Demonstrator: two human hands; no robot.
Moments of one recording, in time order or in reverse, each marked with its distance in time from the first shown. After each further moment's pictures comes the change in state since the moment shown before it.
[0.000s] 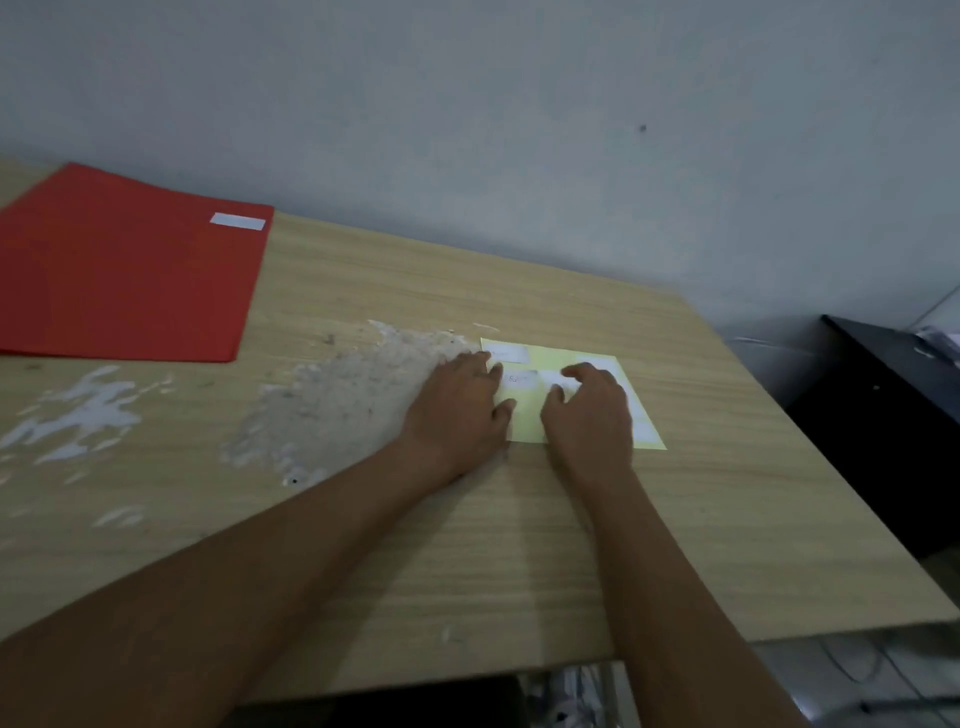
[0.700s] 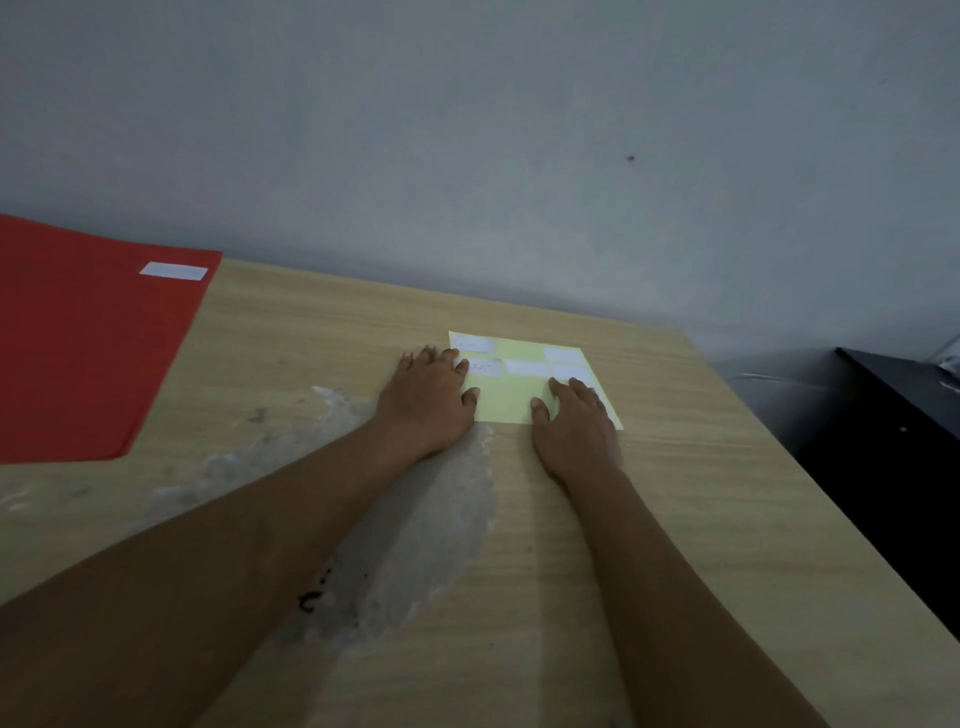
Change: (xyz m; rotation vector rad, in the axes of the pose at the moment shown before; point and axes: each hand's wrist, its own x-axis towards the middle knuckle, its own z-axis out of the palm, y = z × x) left_hand 0.128 -0.038 0.018 0.146 -0.102 -0.107; right_hand 0.115 0.041 0.053 -0.167 -0.240 -0.064
